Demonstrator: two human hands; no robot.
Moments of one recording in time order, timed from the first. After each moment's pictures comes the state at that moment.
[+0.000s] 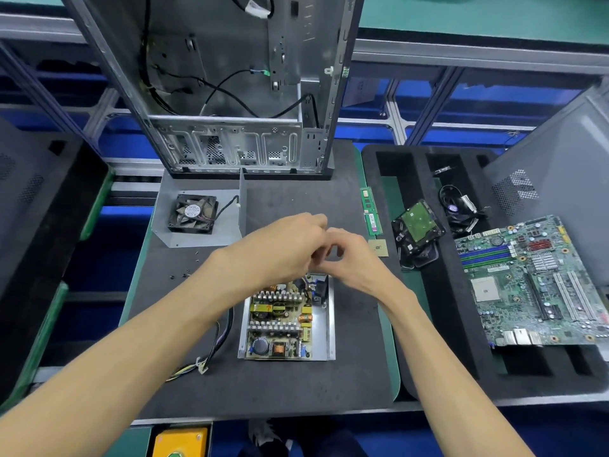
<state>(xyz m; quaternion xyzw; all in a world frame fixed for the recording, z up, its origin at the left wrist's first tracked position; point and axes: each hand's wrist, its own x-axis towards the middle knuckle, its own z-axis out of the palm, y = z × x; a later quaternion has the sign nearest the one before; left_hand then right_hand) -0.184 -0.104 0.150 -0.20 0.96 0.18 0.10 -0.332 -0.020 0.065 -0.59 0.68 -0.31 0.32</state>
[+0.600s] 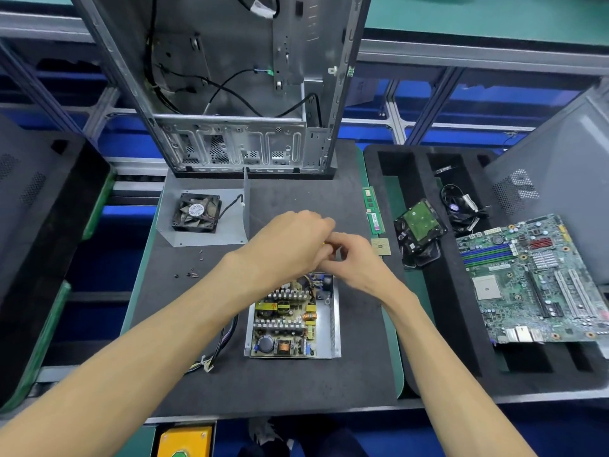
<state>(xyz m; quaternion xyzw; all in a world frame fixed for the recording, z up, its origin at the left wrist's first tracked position) -0.183 -0.100 0.142 -0.24 0.96 0.12 0.04 -0.324 -0.016 0.063 -0.55 0.67 -0.36 0.35</state>
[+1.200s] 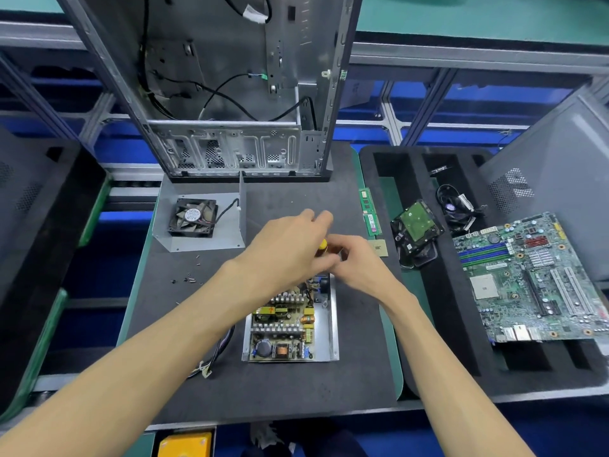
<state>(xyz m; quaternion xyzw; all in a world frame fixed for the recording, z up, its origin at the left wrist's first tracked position) -0.182 -0.095 0.141 -0.27 0.96 0.12 0.02 -0.329 -0.016 0.062 -0.53 0.67 -0.37 0.36</state>
